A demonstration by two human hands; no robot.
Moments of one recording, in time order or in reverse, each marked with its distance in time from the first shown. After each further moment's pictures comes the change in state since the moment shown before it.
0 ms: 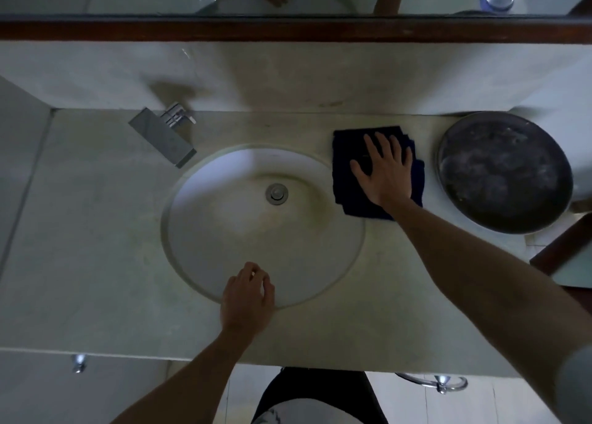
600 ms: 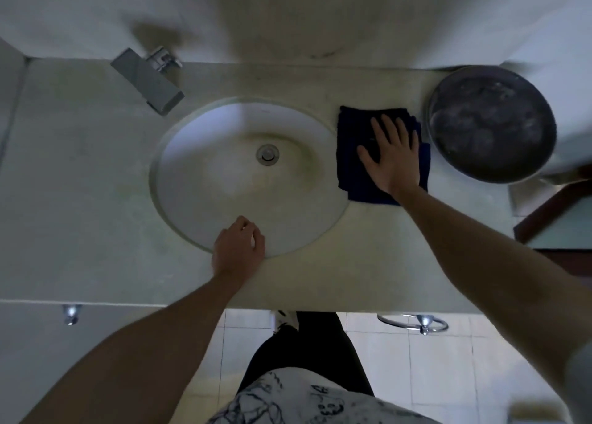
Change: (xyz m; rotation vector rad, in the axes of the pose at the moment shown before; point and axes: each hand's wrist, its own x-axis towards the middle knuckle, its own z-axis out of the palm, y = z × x) left_hand 0.000 0.000 -0.004 -0.056 -0.023 -0.018; right_hand -0.076 0.028 0.004 0.005 0.032 -0.030
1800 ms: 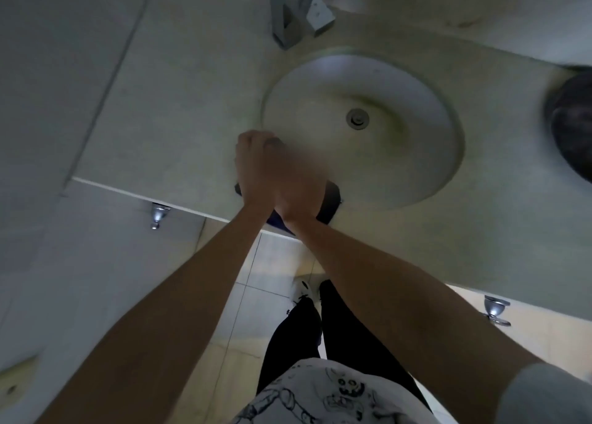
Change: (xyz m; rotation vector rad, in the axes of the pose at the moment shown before) left_hand -0.012 -0.113 -0.070 -0.529 0.534 -0.294; right_hand -0.165 -0.381 0.082 0.061 -0.016 -0.082
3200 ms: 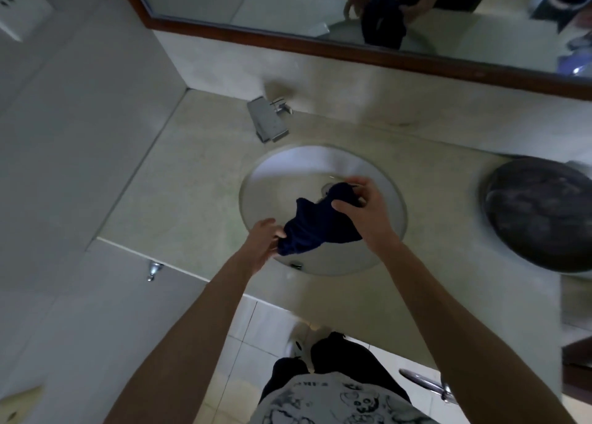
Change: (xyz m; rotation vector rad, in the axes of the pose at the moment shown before) left_hand -0.013 0.103 0.024 -0.705 -0.511 -0.895; right_hand 0.085 0.195 -0.173 1.169 -0.218 0.091
